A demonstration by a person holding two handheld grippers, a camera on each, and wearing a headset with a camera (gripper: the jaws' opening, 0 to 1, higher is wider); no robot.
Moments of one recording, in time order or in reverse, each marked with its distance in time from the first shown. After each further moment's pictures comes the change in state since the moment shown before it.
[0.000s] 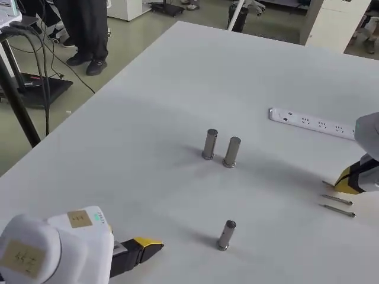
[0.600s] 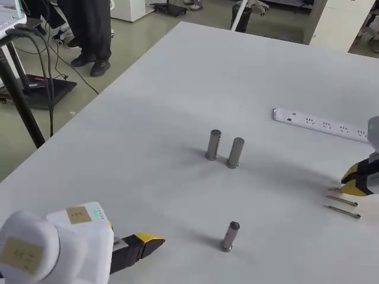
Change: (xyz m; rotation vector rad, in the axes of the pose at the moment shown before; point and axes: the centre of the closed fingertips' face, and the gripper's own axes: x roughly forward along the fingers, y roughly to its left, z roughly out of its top) left arm -0.002 0.004 0.005 0.003 -0.011 0.014; right arm 0.000 0.001 -0.001 -0.025 -0.050 0.032
